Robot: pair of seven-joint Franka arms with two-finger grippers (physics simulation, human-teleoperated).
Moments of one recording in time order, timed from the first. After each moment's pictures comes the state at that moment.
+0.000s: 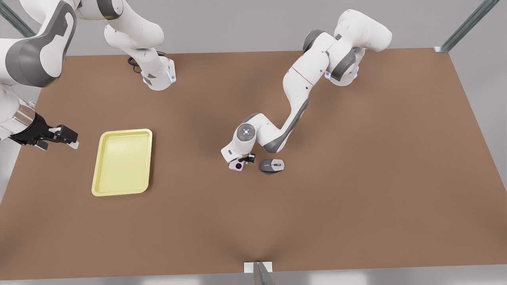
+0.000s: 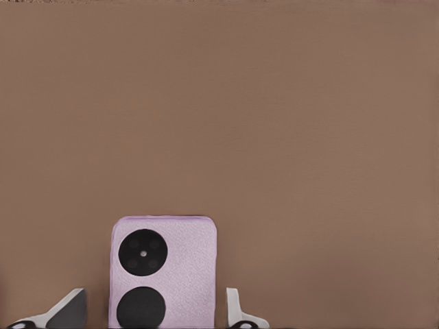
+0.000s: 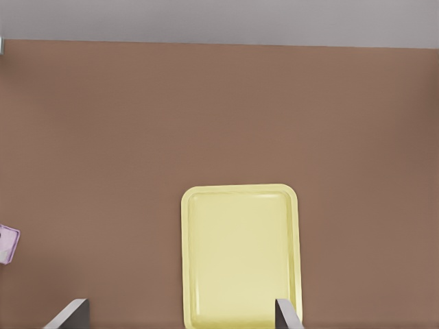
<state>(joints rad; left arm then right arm) -0.77 1.01 -0.11 -1.18 -0.02 2.29 -0.56 -0.02 0.23 -0.07 -1.19 0.02 1.46 -0.10</state>
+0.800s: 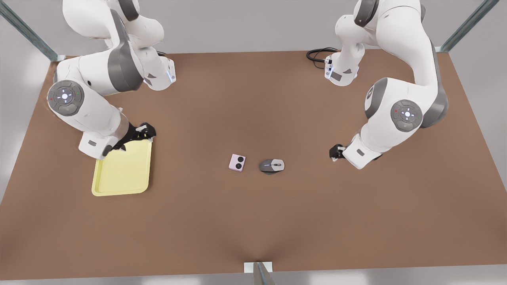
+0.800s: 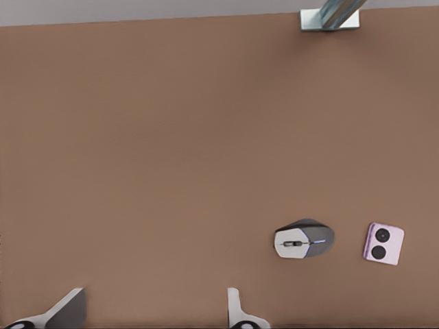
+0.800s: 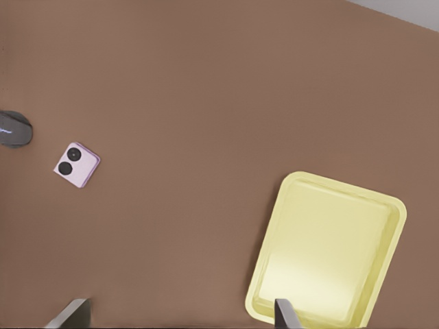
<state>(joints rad) -0.30 0.43 0.01 -1.19 -0.06 1.58 -0.21 0.31 0.32 -0.03 -1.20 0.04 1.39 -0.07</state>
